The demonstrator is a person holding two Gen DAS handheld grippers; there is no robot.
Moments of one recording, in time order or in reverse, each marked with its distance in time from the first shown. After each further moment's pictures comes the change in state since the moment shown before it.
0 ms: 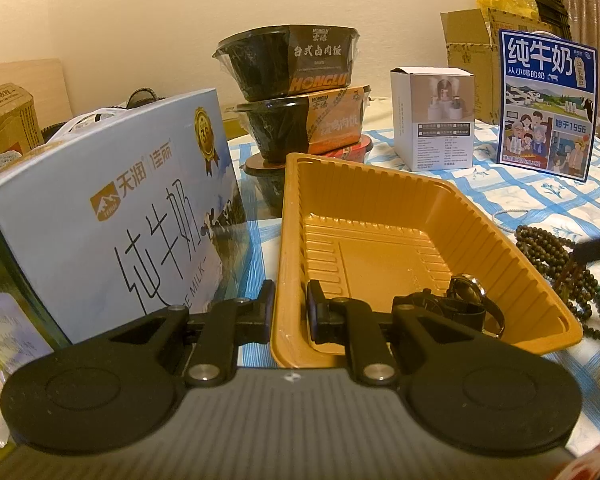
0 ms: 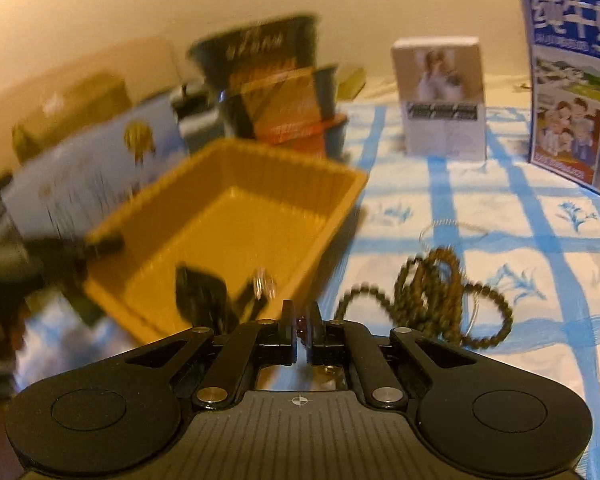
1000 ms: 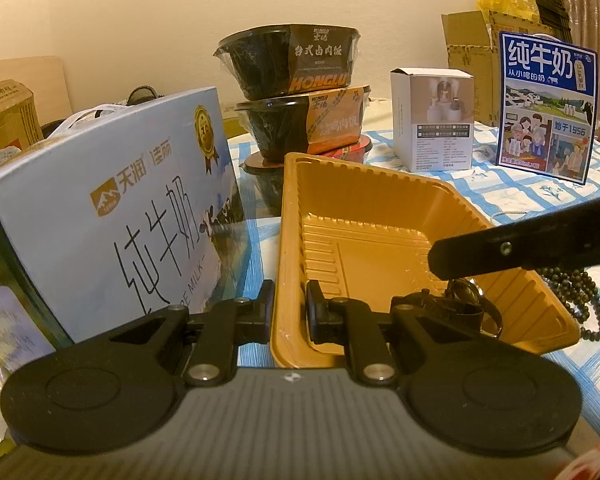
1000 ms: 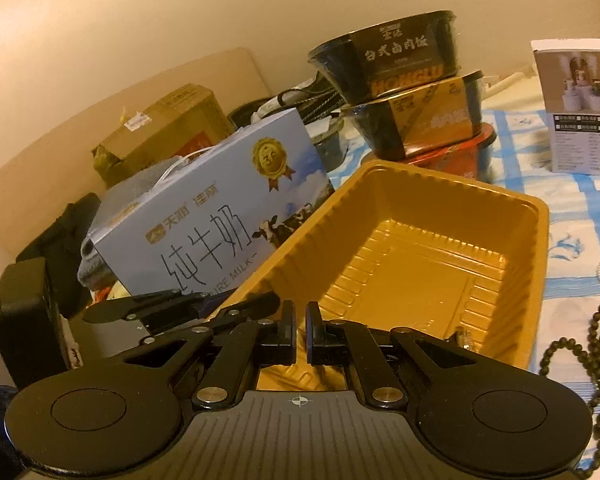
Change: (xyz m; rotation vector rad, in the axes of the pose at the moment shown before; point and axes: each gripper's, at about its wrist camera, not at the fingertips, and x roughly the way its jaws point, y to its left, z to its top) left arm -0.002 -0.002 -0.001 -0.009 -0.001 -0.004; right arm 0.061 0.098 0.025 -0.009 0.005 0.272
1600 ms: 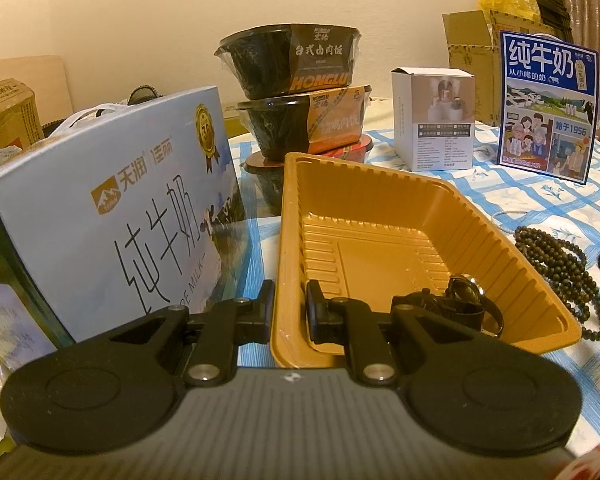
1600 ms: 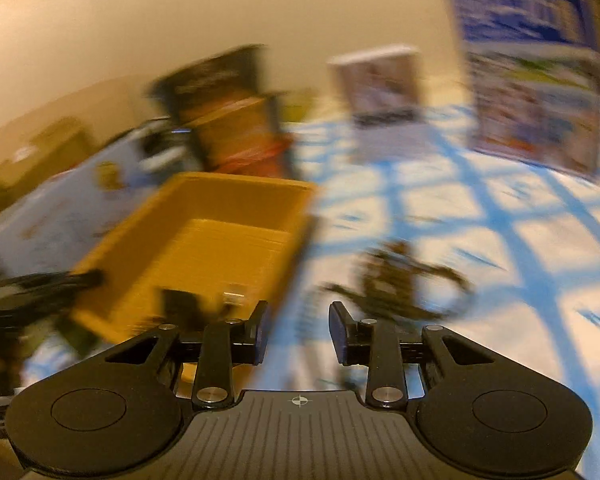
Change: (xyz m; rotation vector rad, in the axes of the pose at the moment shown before) left arm 0.000 0.001 -0.001 0.000 0.000 0.002; right arm -0.118 -0.094 -0.054 0.161 -0.079 -0.443
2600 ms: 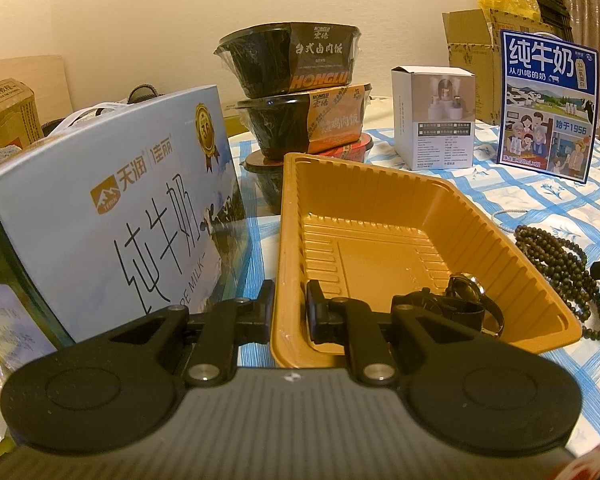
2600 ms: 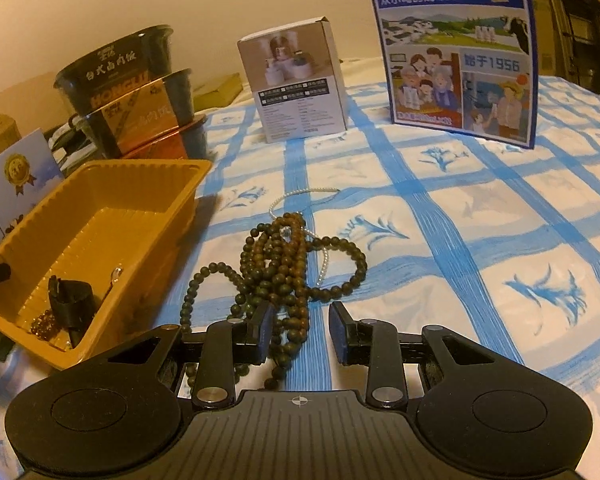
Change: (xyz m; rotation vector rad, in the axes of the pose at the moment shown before) left arm 0.002 0.001 0.000 0.002 0.003 0.001; right arm 0.026 -0.028 -0.007 -0.012 0.022 -0.129
